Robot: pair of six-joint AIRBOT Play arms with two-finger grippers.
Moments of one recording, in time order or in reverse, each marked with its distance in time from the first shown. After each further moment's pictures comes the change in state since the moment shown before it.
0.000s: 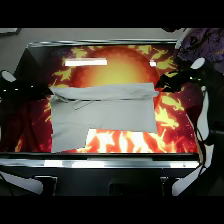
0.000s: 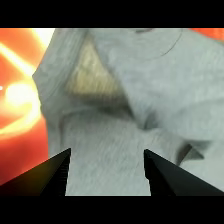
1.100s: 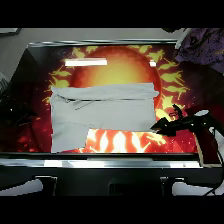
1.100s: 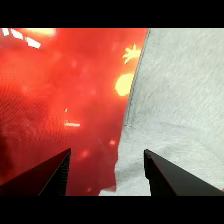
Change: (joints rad) left arm 0.233 0.354 -0.472 0.002 -0.058 0.045; right arm -0.142 0.395 -1.091 0.235 -0.161 -0.372
